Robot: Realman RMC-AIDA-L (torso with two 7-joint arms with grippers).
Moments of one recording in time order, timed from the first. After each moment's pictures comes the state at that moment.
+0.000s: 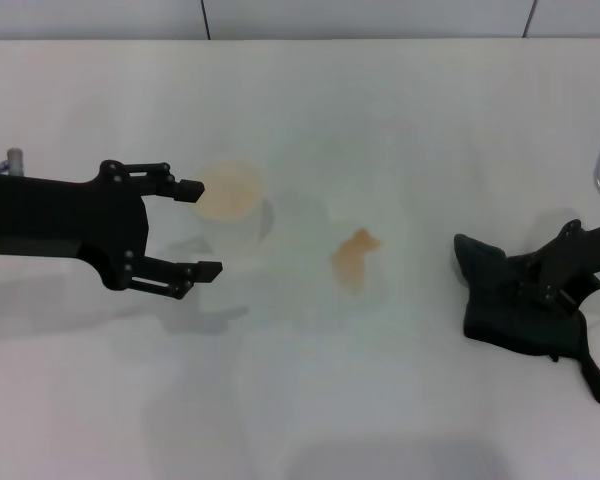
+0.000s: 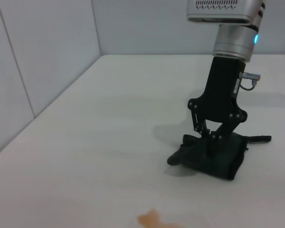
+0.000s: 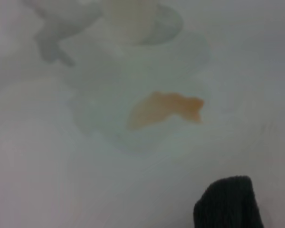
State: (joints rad) left arm -0.40 -2.04 1.04 1.20 1.98 1.66 -1.49; right arm 0.37 2.01 -1.35 -1.29 -2.31 -1.39 2.03
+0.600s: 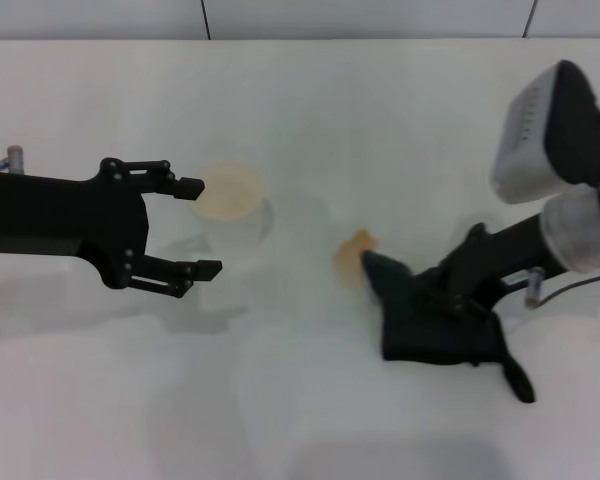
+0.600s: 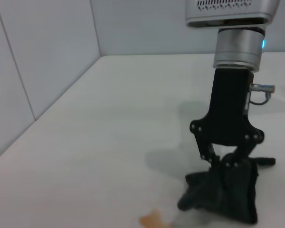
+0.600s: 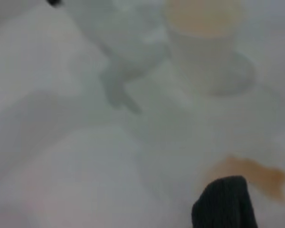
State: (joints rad) left arm -0.41 -2.04 1.04 1.20 1.98 1.65 -1.47; right arm 0.45 2.02 -1.56 -1.31 -2.22 -1.35 2.15
